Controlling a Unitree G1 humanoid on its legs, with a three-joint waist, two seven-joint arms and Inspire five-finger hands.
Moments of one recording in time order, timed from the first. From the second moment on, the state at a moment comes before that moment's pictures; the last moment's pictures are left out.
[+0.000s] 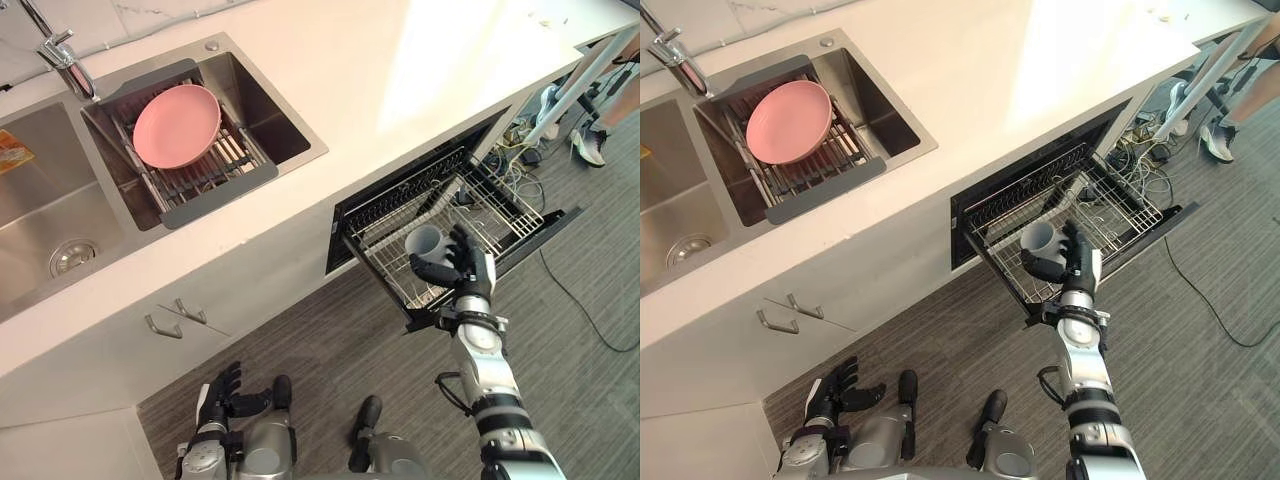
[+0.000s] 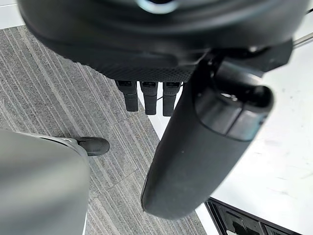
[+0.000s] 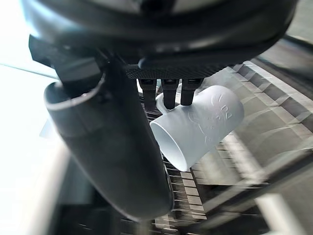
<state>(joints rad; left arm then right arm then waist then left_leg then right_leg) 0.16 0.12 0.04 0.71 -0.10 -0.14 0.11 -0.34 -0.19 -0.10 0.63 0.05 -0.02 -0.24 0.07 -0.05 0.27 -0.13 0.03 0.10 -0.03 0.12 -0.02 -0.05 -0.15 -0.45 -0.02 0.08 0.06</state>
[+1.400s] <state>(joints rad) 0.15 0.10 0.01 0.72 -0.10 -0.15 0.13 -0.34 -0.14 -0.11 0.54 0.04 -0.02 -0.28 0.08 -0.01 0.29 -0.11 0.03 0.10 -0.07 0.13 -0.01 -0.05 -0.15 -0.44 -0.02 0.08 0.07</state>
